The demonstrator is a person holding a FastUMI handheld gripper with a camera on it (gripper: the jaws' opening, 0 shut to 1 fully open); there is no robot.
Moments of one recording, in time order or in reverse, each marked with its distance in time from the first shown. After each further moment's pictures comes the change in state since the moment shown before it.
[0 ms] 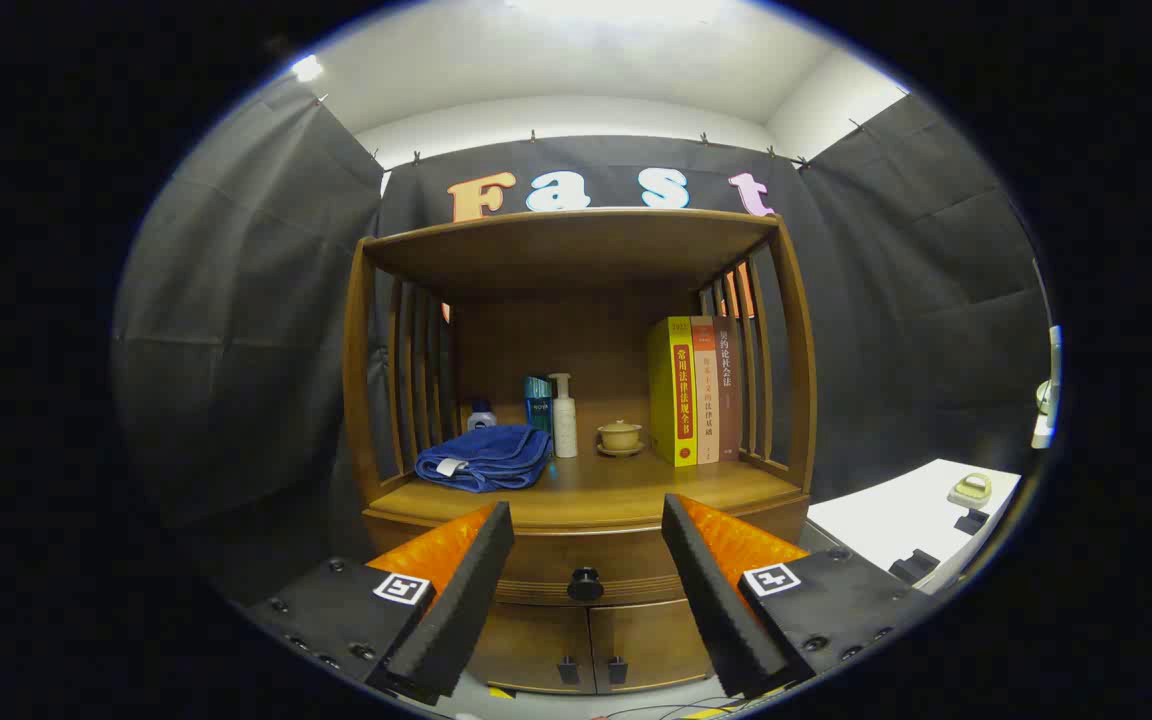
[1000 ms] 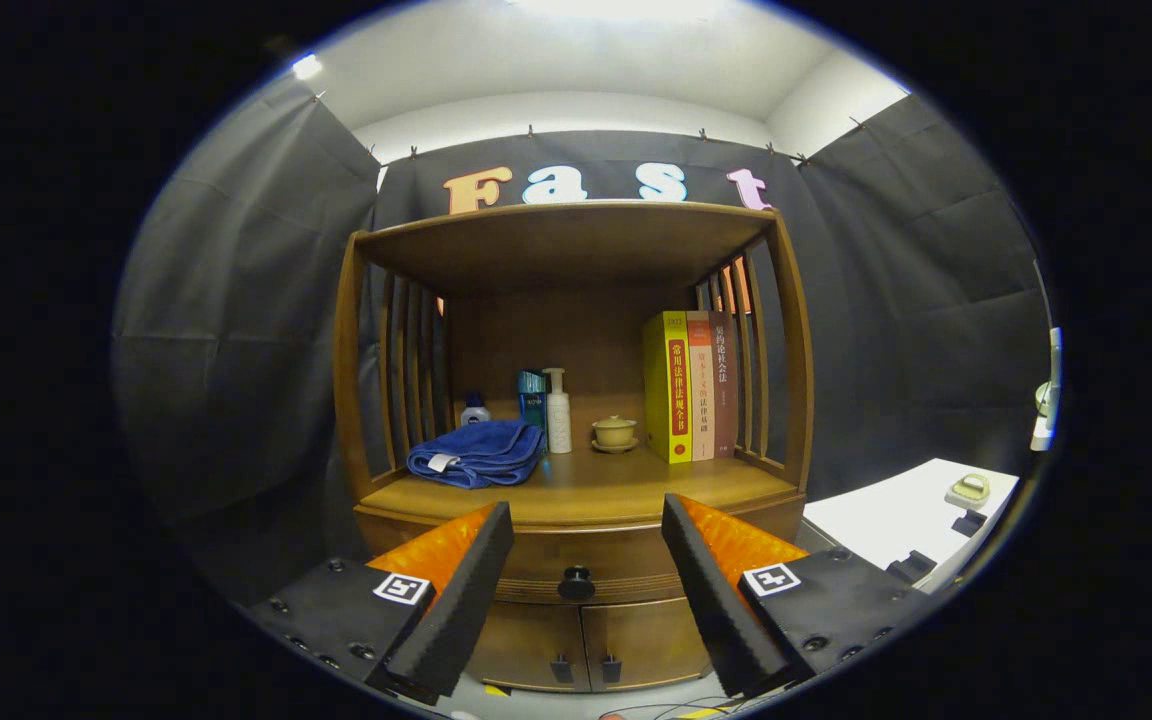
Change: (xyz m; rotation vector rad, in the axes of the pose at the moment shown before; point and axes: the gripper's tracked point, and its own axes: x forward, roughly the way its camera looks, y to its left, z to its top) arm 0.007 -0.009 -0.005 -0.005 0.018 -0.004
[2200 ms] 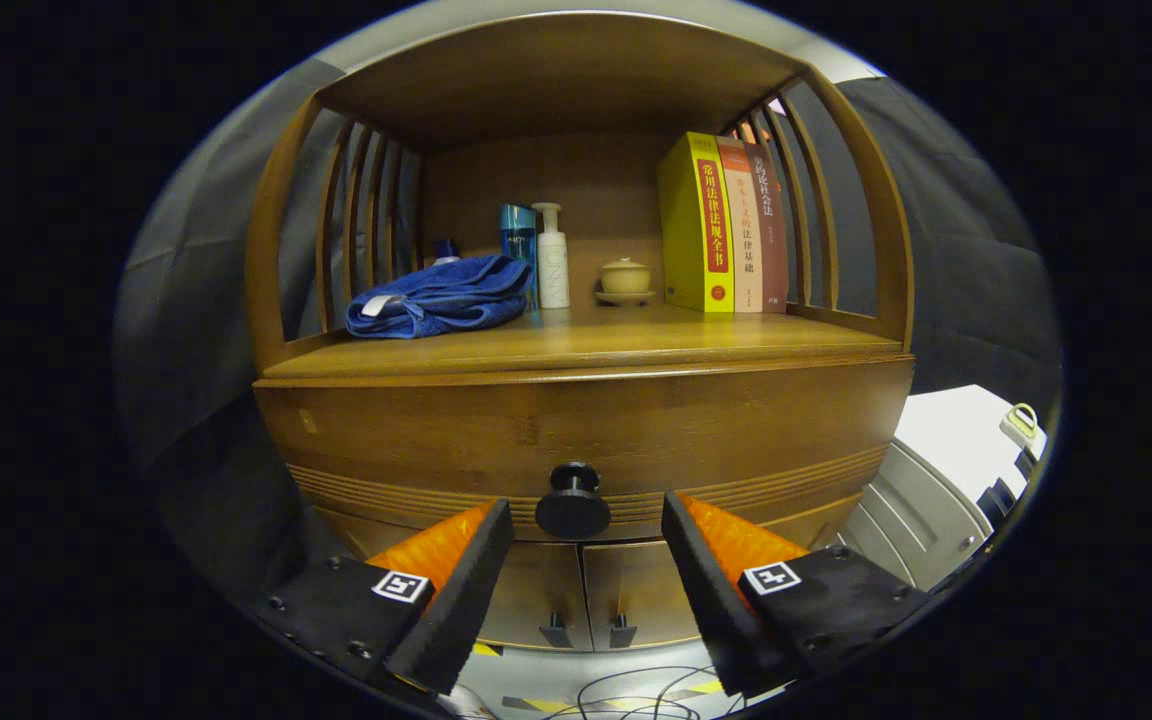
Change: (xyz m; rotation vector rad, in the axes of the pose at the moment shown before) arm 0.114 -0.001 -0.171 -0.011 0.319 -0.004
